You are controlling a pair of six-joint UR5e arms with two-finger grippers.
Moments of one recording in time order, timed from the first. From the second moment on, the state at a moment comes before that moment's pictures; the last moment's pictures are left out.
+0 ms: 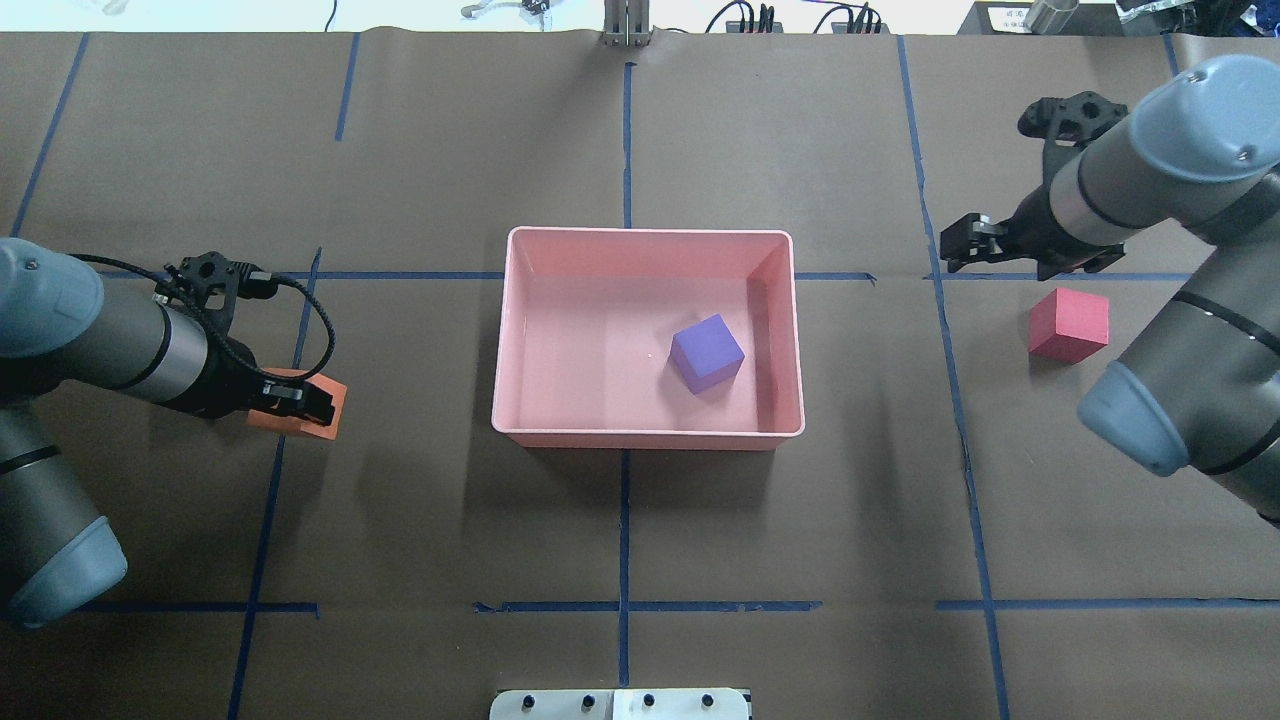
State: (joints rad) left arm -0.69 -1.76 -1.96 -1.98 -2.06 -1.05; right arm 0.96 -1.36 1.88 -1.49 2.00 0.89
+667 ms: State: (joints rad) left arm -0.65 -2.12 -1.83 -1.97 -2.05 -1.36; right arm 1.04 -1.41 1.69 -1.35 2.02 0.69
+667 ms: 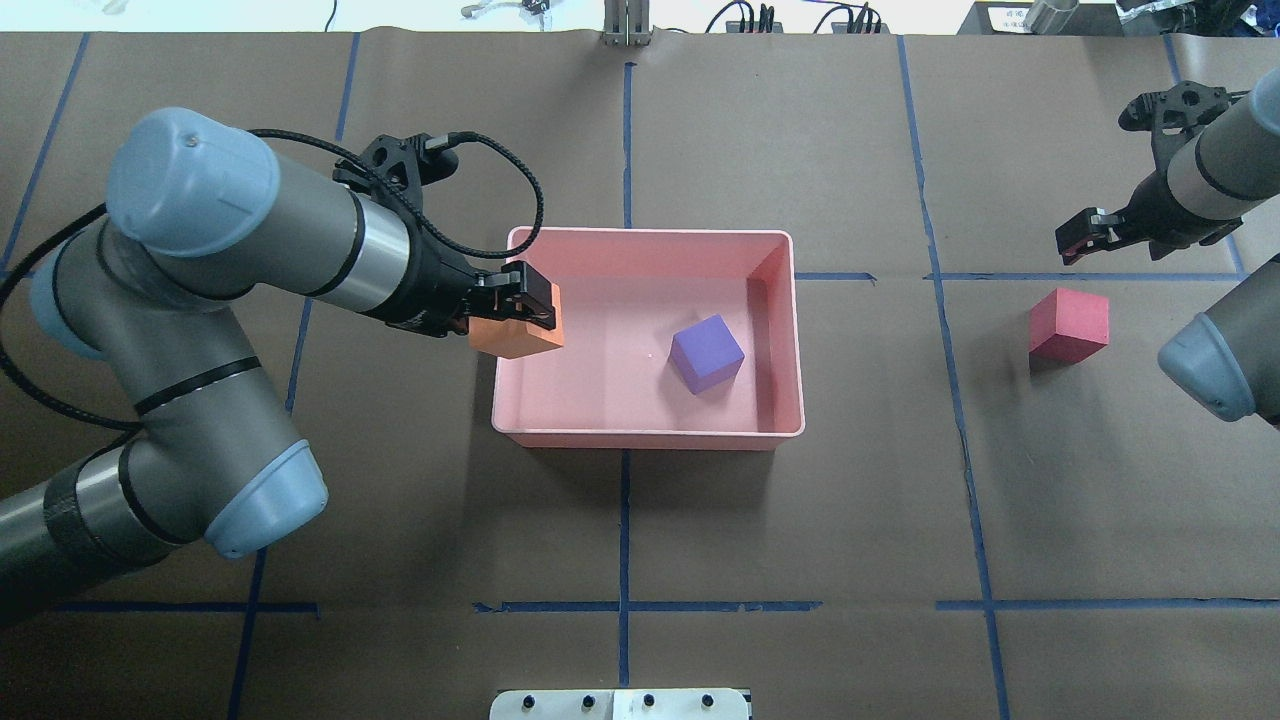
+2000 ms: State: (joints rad) left arm -0.56 -2.17 -1.80 -1.98 -1.86 -1.36; right arm 1.02 -1.45 1.57 -1.13 2.15 0.94
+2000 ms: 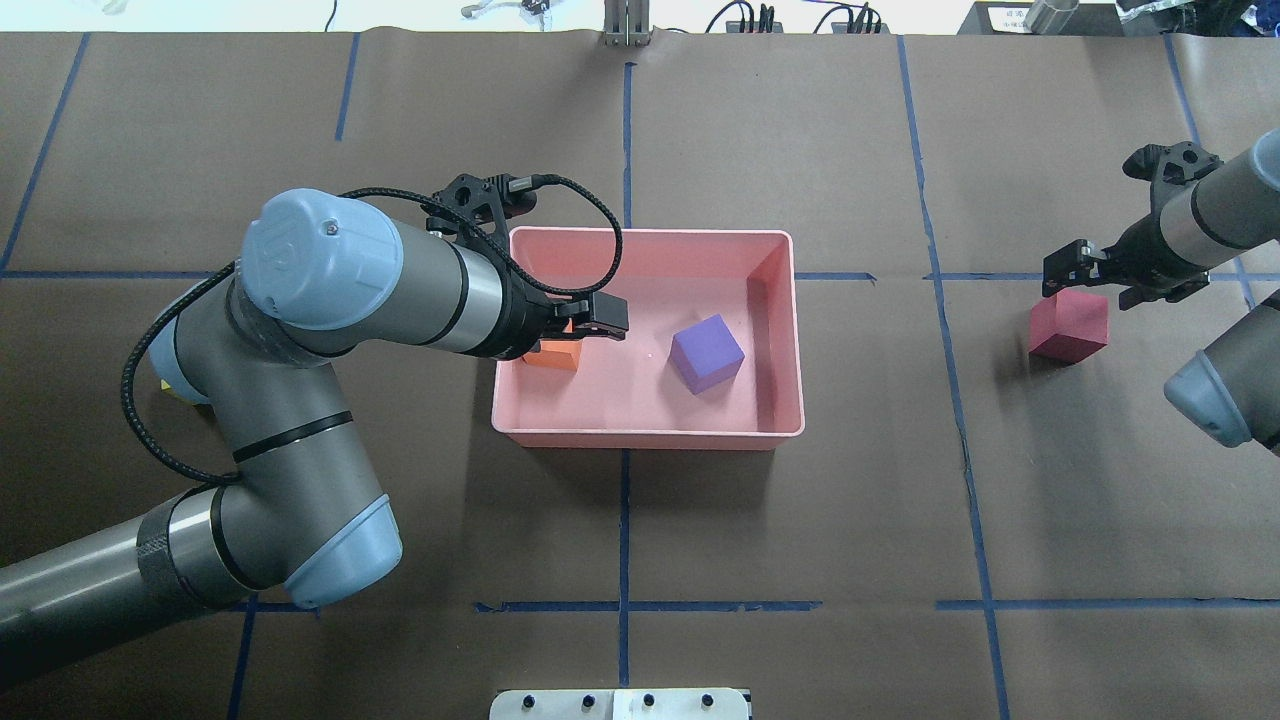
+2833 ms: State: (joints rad) left arm -0.60 -2.06 -1.90 -1.97 -1.86 -1.32; right arm 0.96 -1.46 1.59 -1.14 2.15 0.96
